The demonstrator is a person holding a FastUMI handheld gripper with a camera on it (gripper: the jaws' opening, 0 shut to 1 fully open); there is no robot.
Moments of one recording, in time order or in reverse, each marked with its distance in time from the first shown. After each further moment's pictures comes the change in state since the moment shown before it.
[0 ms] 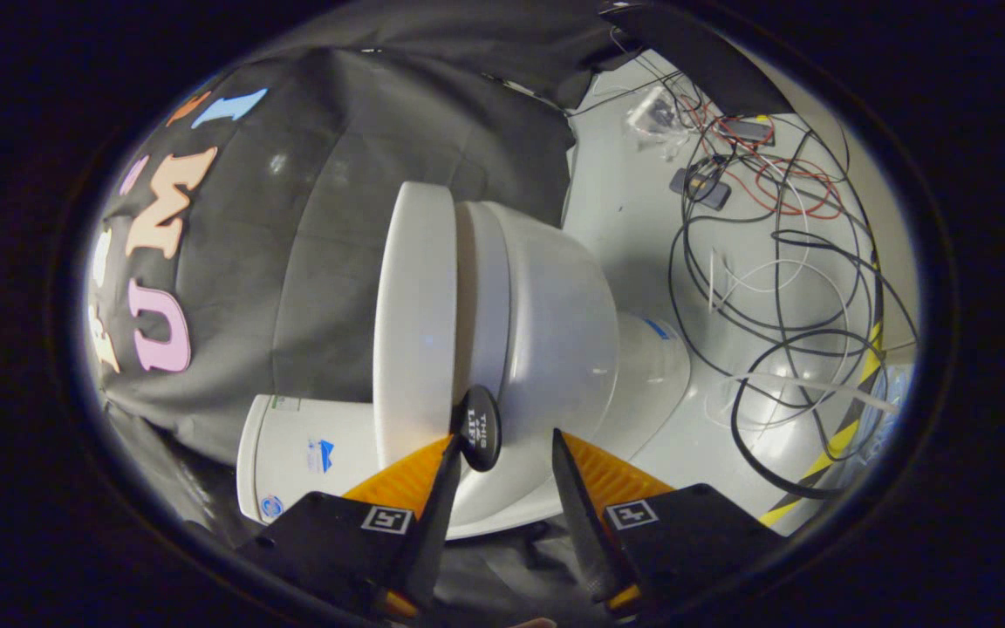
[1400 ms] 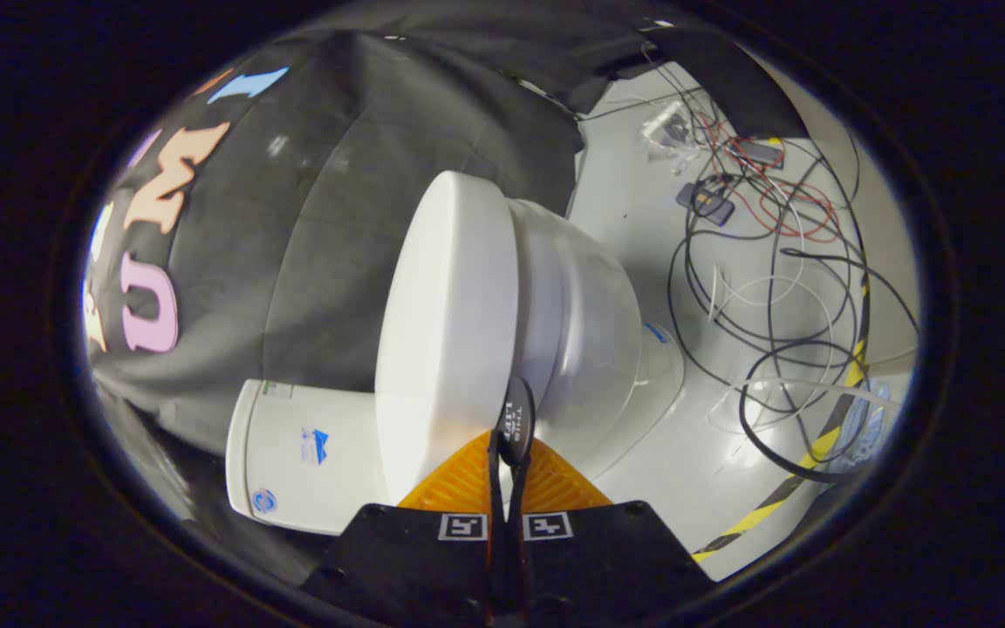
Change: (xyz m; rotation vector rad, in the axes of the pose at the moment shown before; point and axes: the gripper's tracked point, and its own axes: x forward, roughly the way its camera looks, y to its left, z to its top) arm -0.015 0.033 0.003 -0.096 -0.017 -0.084
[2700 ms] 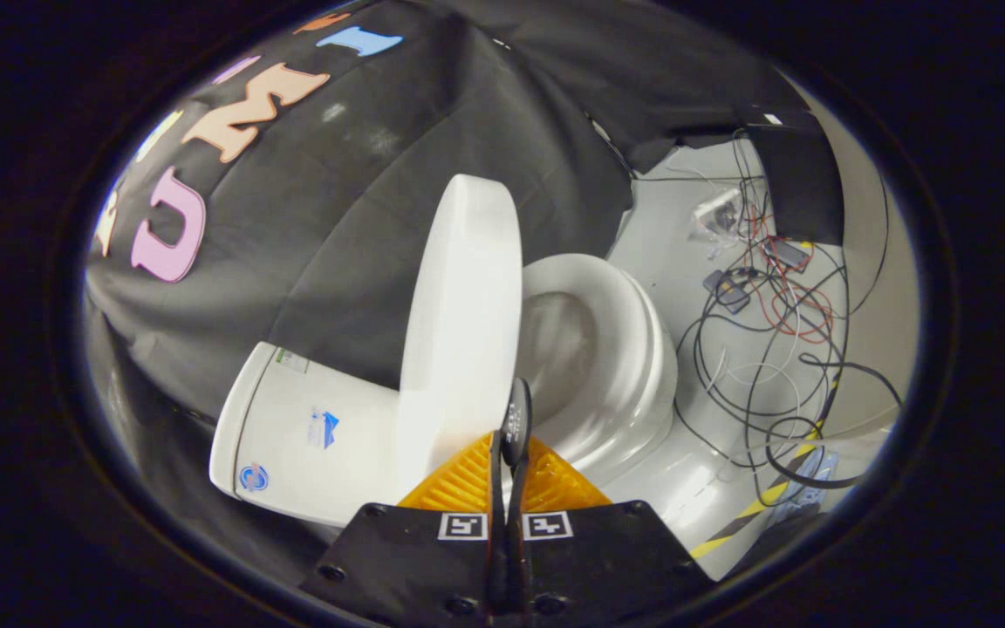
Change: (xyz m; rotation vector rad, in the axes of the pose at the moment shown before) arm -0.043 0.087 0.012 -0.240 -0.113 -0.045
